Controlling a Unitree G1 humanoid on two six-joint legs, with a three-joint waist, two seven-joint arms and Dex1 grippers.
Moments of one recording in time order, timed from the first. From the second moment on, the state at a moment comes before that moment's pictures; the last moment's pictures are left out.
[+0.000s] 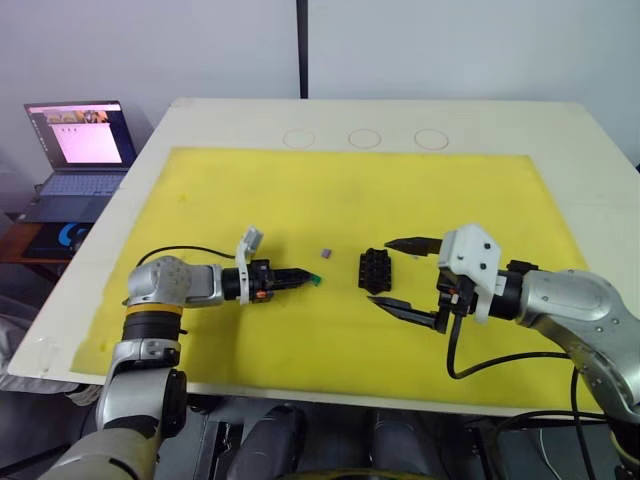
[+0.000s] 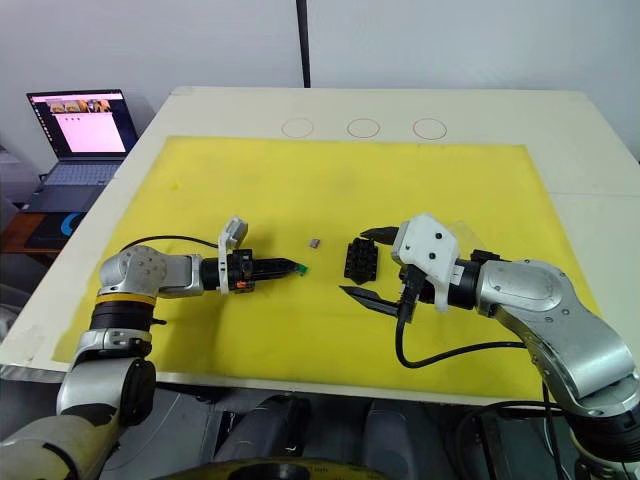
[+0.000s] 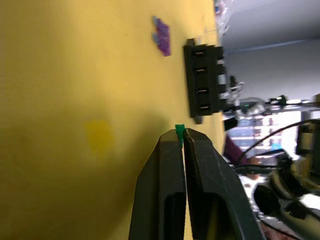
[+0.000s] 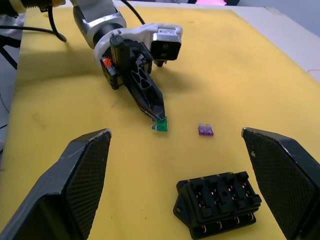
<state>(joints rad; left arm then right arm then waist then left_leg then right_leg) -0.63 0.34 0.14 0.43 -0.76 1.40 -0.78 -0.17 -0.85 -0.06 -0.70 0.56 0.65 0.78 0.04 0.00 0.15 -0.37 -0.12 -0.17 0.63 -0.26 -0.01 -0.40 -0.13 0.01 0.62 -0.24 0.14</state>
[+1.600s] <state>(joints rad) -0.76 0.42 -0.11 0.22 -0.51 0.25 -1.54 -0.44 -0.80 -0.04 -0.58 0.81 0.87 0.72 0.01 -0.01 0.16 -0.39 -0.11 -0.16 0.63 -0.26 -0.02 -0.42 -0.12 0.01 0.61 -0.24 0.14</state>
